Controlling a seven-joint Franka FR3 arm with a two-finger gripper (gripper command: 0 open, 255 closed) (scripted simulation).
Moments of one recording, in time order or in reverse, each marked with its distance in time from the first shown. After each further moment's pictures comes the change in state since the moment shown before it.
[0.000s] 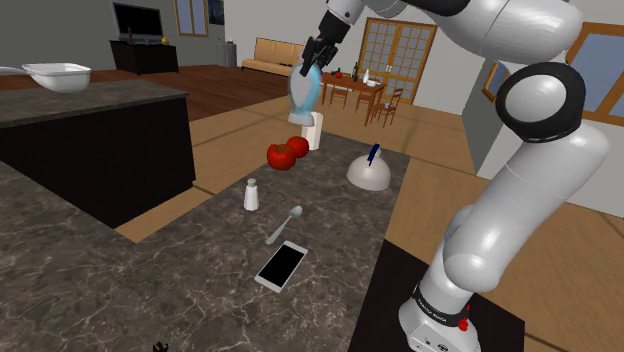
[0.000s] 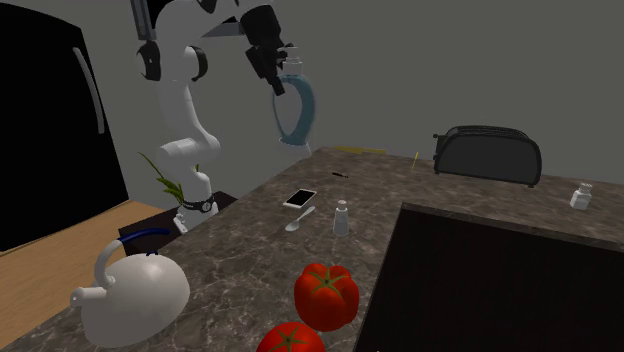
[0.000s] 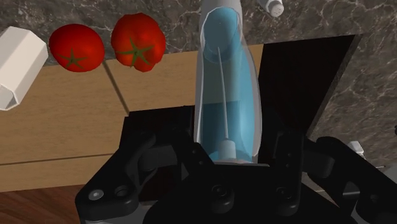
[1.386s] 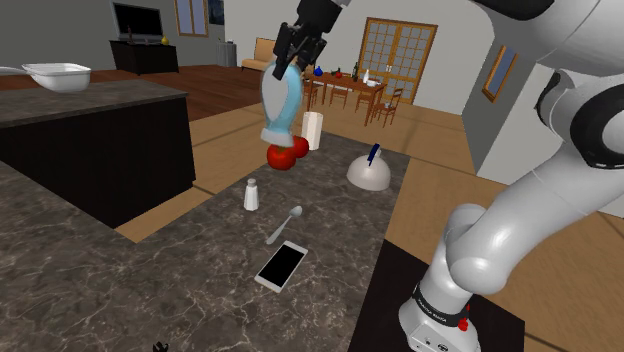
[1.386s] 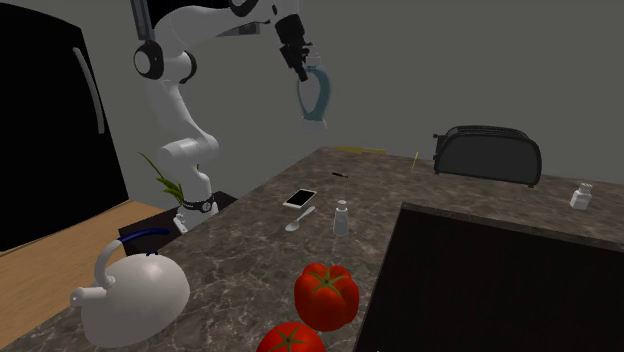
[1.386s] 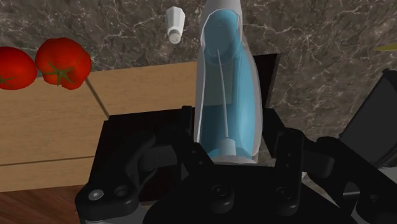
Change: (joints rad) arm 0.110 -0.227 0.305 -0.184 -0.098 0.000 0.419
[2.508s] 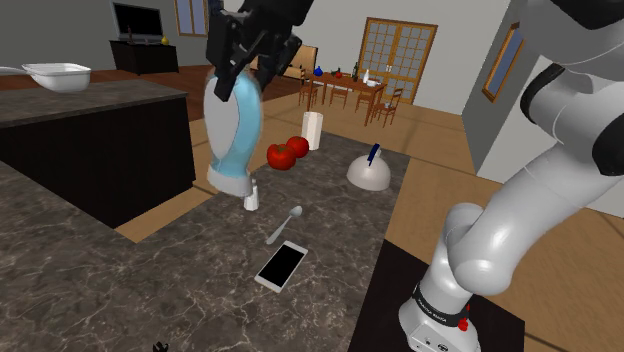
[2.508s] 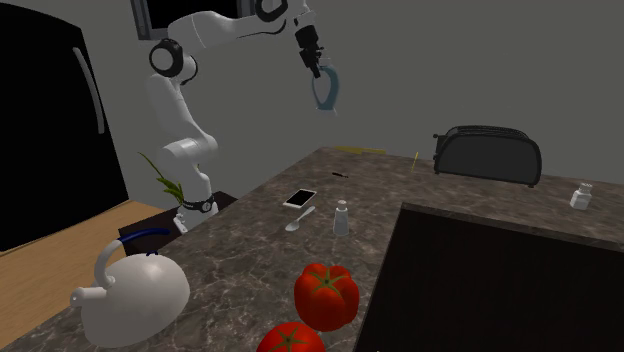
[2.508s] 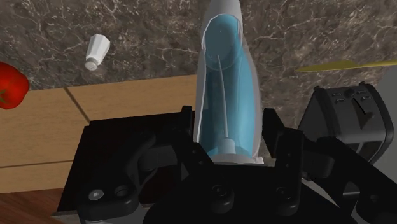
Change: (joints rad) arm 0.076 0.062 0.357 0.108 -0.072 -0.044 0.437
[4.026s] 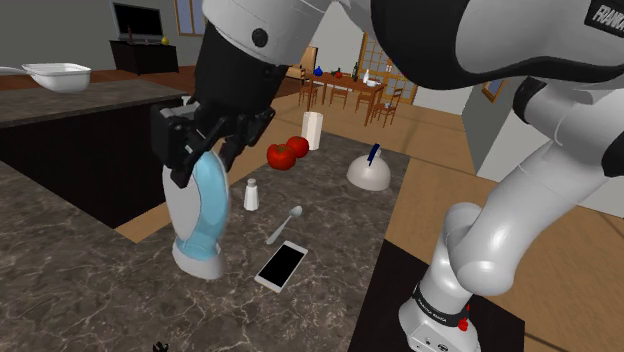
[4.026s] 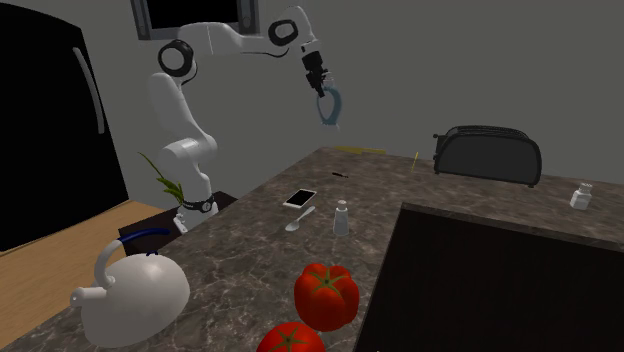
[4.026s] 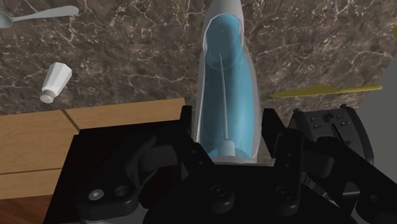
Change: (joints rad) arm 0.046 0.046 0.161 -0.139 -0.060 0.163 0.221
